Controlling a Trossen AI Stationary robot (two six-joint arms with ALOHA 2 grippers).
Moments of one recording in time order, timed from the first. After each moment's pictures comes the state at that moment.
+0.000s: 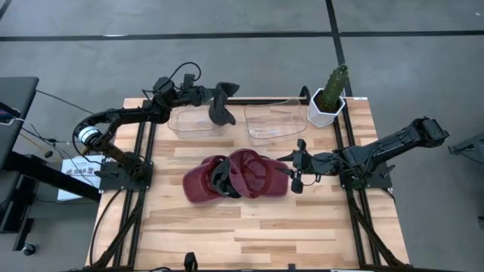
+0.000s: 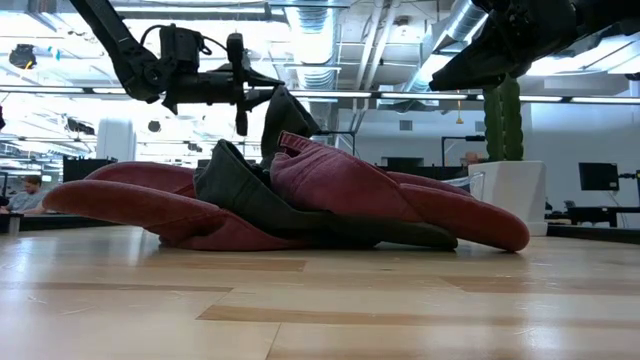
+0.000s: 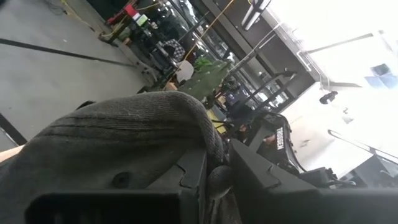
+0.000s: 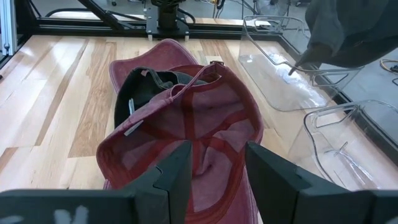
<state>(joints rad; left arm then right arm) 0.83 1.51 0.70 0.97 0.67 -0.88 0.27 1.04 0.55 0.04 0.42 0.05</state>
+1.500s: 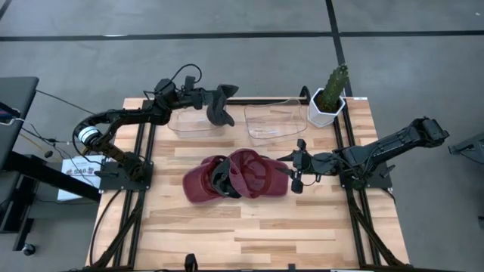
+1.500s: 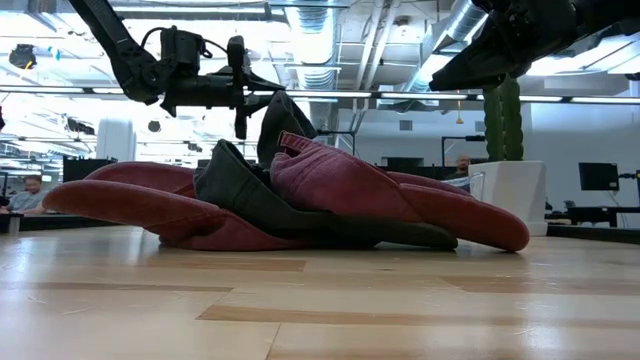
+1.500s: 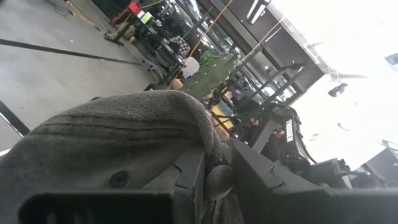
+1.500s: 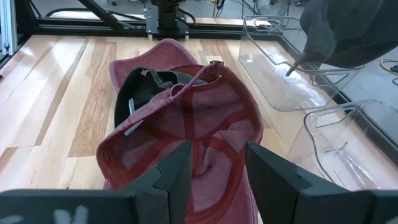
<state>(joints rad) 0.81 1.51 0.68 0.96 0.65 -0.82 0.27 1.04 0.55 0.04 0.42 0.05</state>
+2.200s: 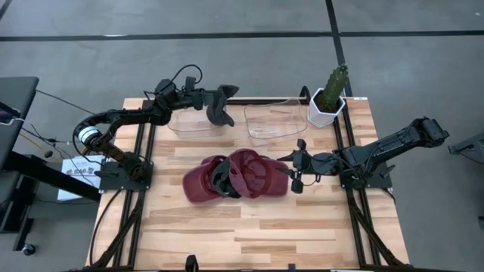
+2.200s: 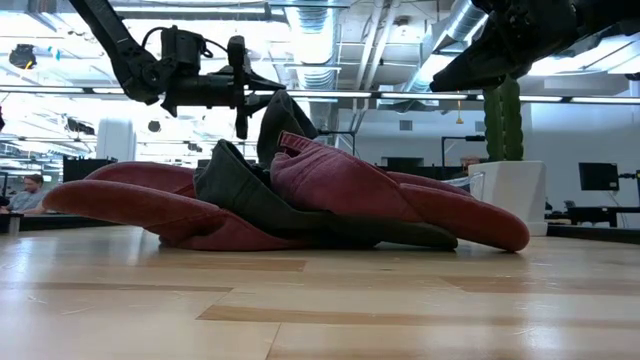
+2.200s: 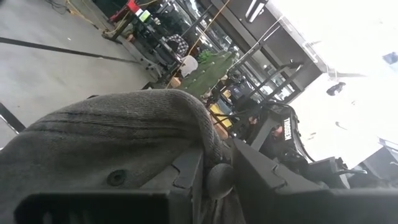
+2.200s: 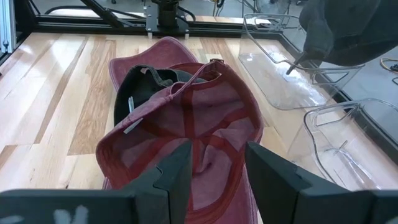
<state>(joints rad) 0.80 1.51 0.68 0.96 0.65 -0.82 0.27 1.04 0.55 0.03 0.42 0.05</state>
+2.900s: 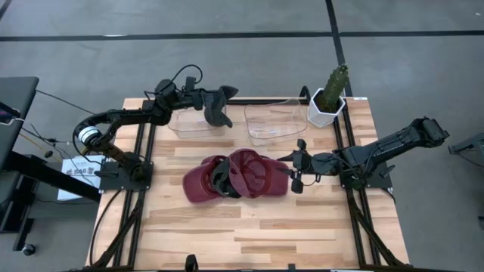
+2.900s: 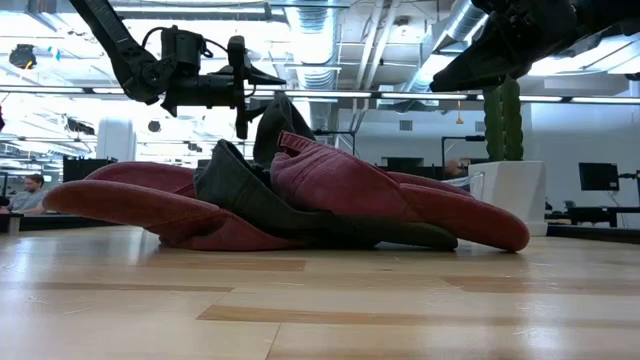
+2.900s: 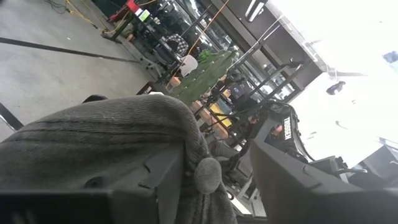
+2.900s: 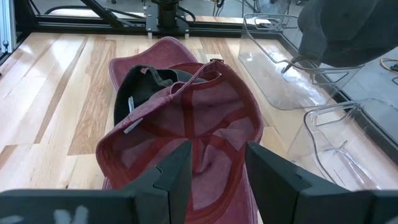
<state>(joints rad) 0.80 1.51 0.68 0.96 0.65 -0.82 0.27 1.04 0.55 0.03 0.42 0.05</state>
